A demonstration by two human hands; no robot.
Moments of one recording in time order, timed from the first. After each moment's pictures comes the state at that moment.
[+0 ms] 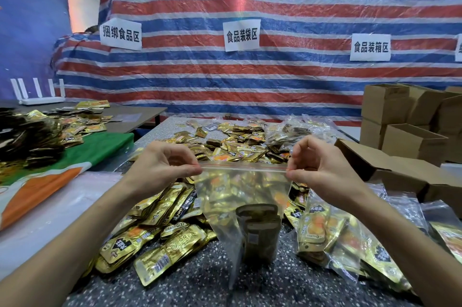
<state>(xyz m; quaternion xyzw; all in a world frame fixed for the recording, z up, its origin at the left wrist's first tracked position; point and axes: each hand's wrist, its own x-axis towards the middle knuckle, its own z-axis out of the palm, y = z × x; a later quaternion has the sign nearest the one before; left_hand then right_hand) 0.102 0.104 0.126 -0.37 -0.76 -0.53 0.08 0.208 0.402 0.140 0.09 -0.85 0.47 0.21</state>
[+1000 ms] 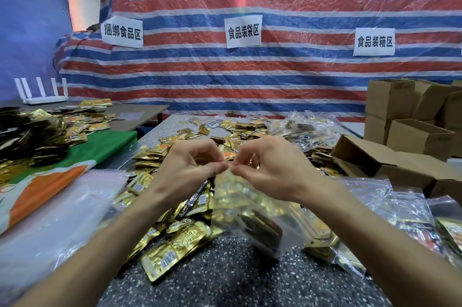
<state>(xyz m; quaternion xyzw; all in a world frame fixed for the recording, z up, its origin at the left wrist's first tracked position) 0.129 0.138 0.125 -0.38 -0.74 -0.54 0.13 0.186 0.324 0.156 0.16 -0.95 0.16 0.23</state>
